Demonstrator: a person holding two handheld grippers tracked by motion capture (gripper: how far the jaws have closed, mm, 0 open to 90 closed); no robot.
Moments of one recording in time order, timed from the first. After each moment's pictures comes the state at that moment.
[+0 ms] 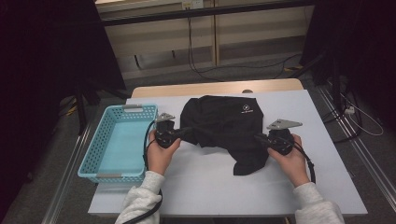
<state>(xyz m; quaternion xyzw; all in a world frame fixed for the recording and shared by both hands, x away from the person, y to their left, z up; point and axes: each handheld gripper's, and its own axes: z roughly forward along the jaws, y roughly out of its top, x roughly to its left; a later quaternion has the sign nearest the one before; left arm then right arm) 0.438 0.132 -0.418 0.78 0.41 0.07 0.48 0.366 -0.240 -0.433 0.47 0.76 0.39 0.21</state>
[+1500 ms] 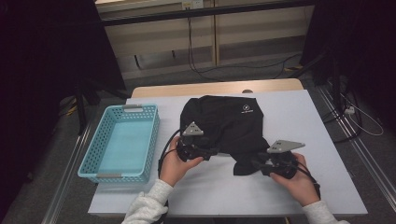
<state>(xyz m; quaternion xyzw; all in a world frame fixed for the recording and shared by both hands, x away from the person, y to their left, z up) 0.401 0.068 -0.426 0.85 0.27 0.04 0.44 0.307 -0.223 -0.443 0.41 0.81 0.38 0.16</state>
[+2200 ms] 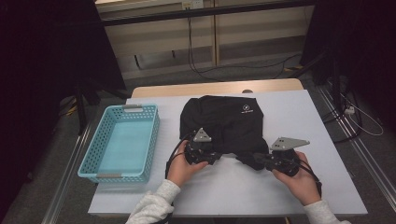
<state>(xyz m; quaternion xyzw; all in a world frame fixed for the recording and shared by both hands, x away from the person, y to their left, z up) 0.407 0.051 -0.459 0.88 0.25 0.07 0.40 0.304 -0.231 -0.423 0.41 0.79 0.42 0.16</state>
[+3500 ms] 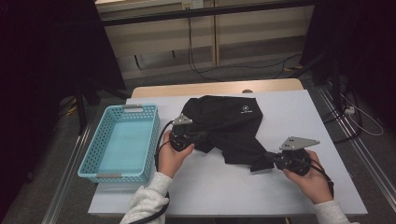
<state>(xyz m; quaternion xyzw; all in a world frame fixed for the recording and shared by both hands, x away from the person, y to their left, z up) 0.427 0.091 -0.417 0.81 0.34 0.04 0.47 0.305 -0.258 -0.429 0.41 0.80 0.39 0.19</state>
